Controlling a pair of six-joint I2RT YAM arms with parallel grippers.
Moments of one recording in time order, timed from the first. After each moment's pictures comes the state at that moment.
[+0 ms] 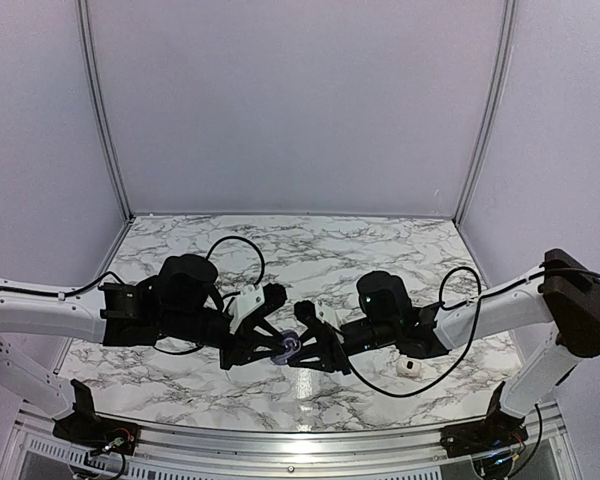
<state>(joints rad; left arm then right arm) -1.09 1.31 0.80 -0.03 0.31 0.09 0.98 1.58 0.69 0.45 -0.65 -0.15</state>
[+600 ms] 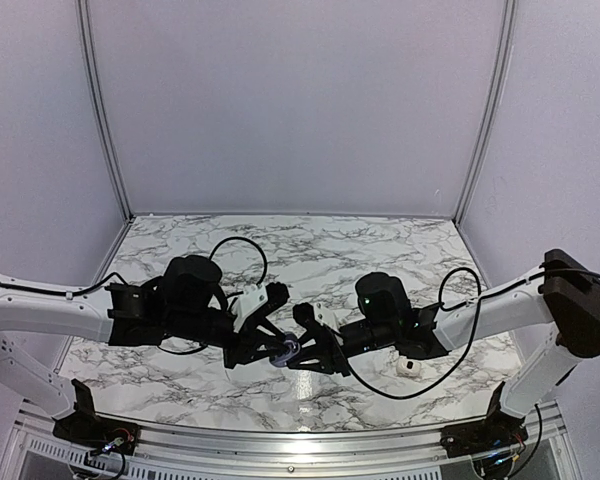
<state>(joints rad) -1.07 1.35 0.80 0.01 0.30 0.06 0.99 1.58 0.69 0.44 -0.65 -0.16</state>
